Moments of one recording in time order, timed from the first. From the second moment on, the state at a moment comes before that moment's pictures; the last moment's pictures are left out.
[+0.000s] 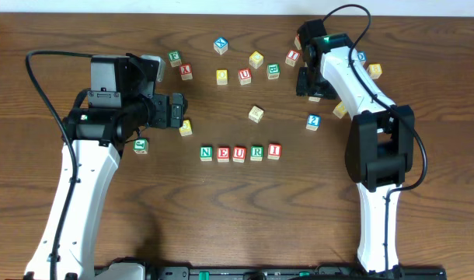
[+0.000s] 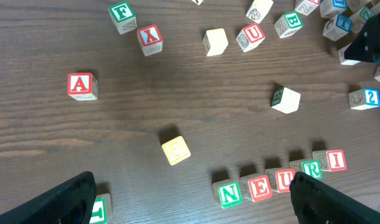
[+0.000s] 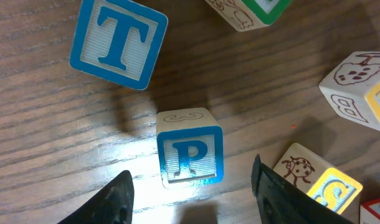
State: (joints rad) left arm -0.05 1.38 1.22 -0.76 0.26 0.03; right arm 0.23 2.36 2.01 -1.10 0.20 0.44
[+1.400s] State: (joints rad) left arm -0.05 1.38 1.22 -0.76 0.26 0.03; right arm 0.19 2.36 2.01 -1.03 0.10 0.35
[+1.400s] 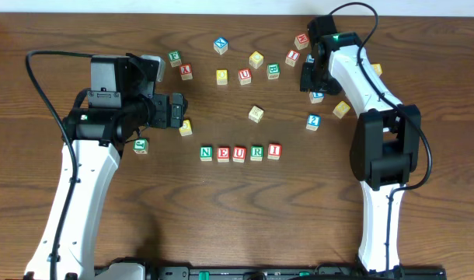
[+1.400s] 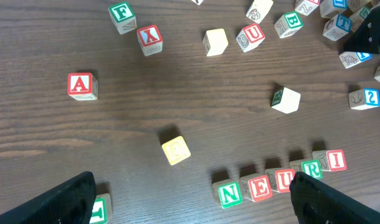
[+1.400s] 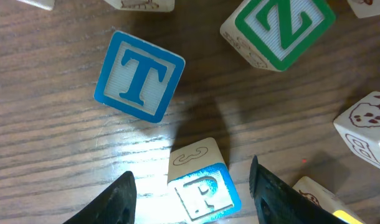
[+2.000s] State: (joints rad) left arm -0.05 1.38 1.22 -0.76 0.26 0.03; right arm 0.19 2.36 2.01 -1.10 0.10 0.31
